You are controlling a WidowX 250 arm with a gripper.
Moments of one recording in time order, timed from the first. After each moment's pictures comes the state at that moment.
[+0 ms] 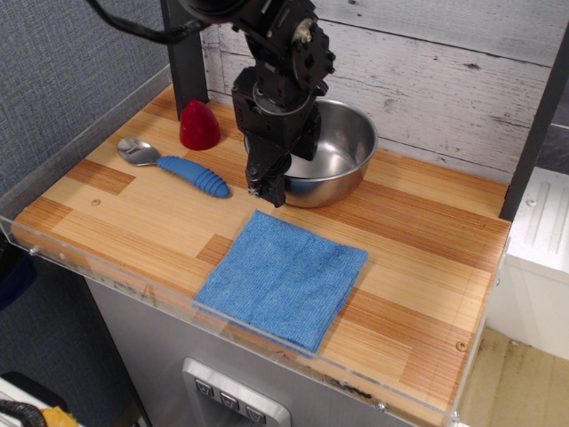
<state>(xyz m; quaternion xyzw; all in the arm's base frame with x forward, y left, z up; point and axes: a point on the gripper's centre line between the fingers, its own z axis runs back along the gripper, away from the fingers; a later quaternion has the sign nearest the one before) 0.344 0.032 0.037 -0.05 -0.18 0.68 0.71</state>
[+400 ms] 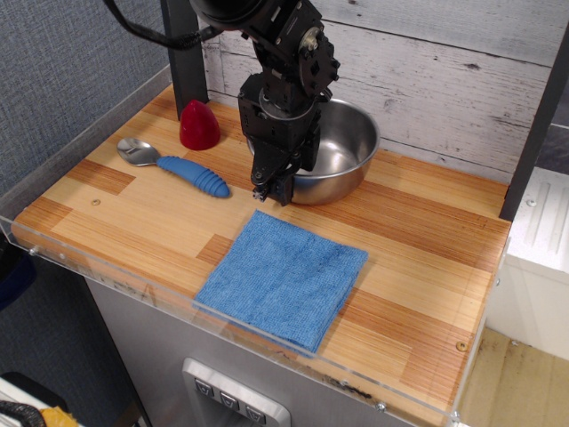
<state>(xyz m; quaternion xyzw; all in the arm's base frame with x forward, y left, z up) 0.348 0.032 0.028 -0.05 -0.17 0.69 0.70</state>
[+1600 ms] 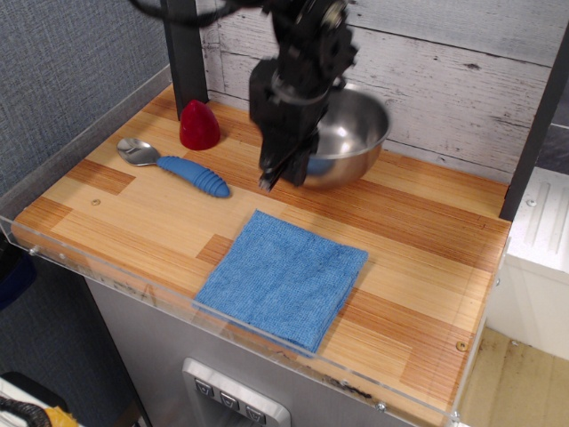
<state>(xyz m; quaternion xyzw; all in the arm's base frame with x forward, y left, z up) 0.343 0.019 0.055 -0.02 -0.16 0.69 0.70</state>
